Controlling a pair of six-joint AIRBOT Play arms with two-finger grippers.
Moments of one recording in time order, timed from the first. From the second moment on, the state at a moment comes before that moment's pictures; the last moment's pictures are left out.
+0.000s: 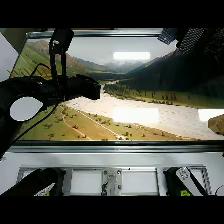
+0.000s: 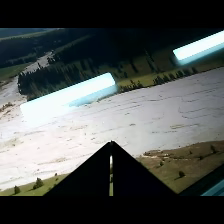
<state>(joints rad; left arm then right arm) -0.63 -0.98 1.33 1.50 -0.98 -1.79 -1.03 -1.00 1.64 0.55 -0.22 -0.37</state>
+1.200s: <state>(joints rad) -0.63 -0.98 1.33 1.50 -0.98 -1.78 -0.96 -0.92 1.60 0.83 -0.45 -0.71</state>
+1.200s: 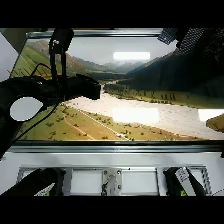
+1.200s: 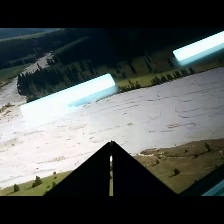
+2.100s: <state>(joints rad) -0.63 -0.98 1.33 1.50 -0.98 -1.78 -0.46 -0.89 1.60 1.73 -0.62 -1.52</state>
